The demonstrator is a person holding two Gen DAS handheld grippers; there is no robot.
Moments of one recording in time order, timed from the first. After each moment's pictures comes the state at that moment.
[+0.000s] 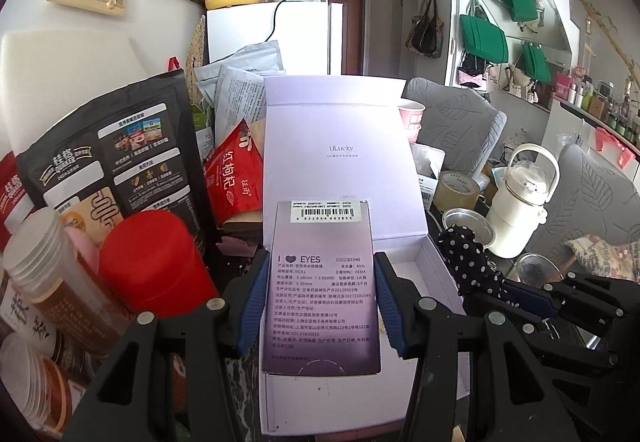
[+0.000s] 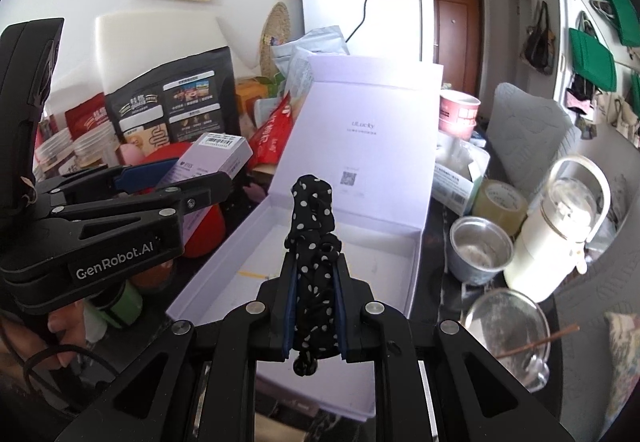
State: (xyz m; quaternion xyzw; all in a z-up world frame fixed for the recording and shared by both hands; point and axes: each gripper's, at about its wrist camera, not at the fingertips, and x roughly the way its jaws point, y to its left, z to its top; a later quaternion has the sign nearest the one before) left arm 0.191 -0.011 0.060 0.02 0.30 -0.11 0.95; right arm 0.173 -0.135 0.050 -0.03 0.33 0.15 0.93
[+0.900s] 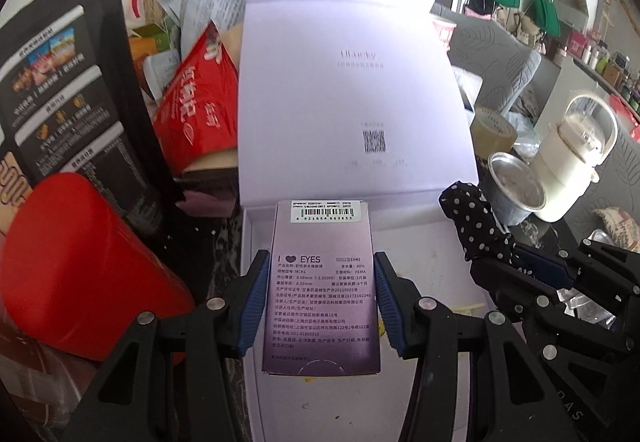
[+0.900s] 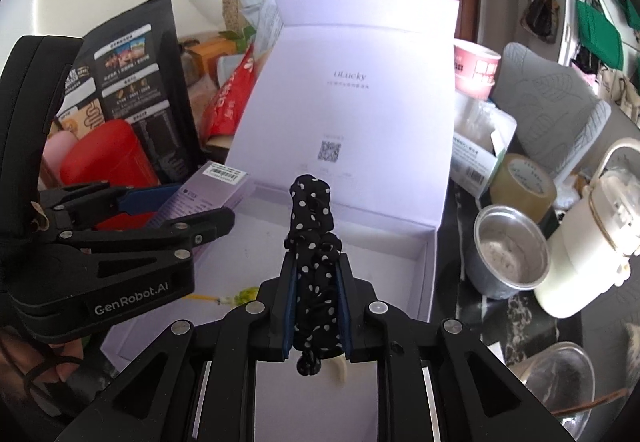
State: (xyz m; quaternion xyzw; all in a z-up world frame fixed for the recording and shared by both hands) left arm 0.279 -0.019 -0.013 0.04 0.43 -0.12 0.89; right arm 0.257 -0.131 -0.002 -0.03 0.40 0.12 0.91
